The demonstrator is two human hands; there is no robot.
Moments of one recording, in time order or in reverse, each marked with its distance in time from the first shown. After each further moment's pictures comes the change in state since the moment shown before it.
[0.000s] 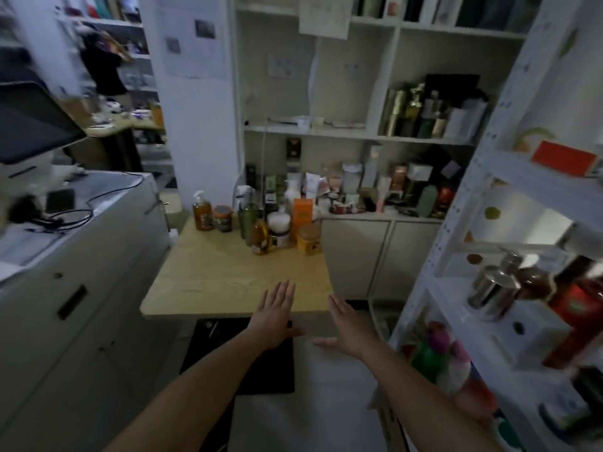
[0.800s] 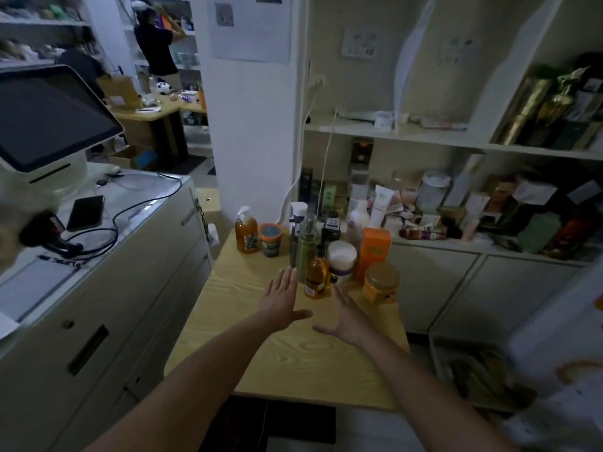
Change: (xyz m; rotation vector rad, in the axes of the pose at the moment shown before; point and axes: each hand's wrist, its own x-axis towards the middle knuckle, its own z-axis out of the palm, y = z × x) left_hand 0.197 -0.219 -0.054 -0.133 0.046 -0.185; right_hand 0.306 -0.087 -0.029 0.180 -0.026 -0.104
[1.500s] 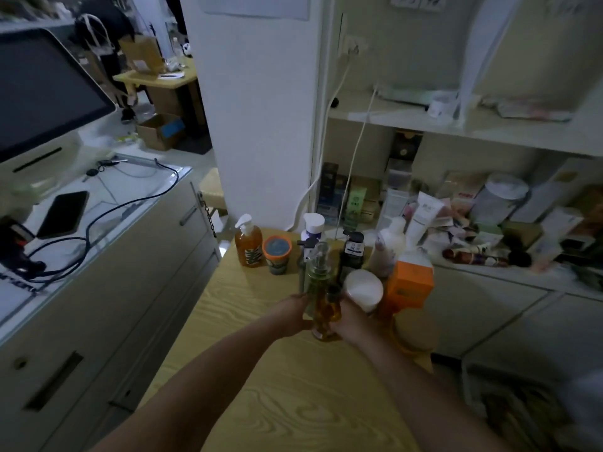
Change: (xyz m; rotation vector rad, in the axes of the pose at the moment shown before) left_hand 0.155 -0.024 -0.001 -0.167 -0.199 -0.106; right_hand 0.185 0.039 -0.017 0.261 -0.133 0.089
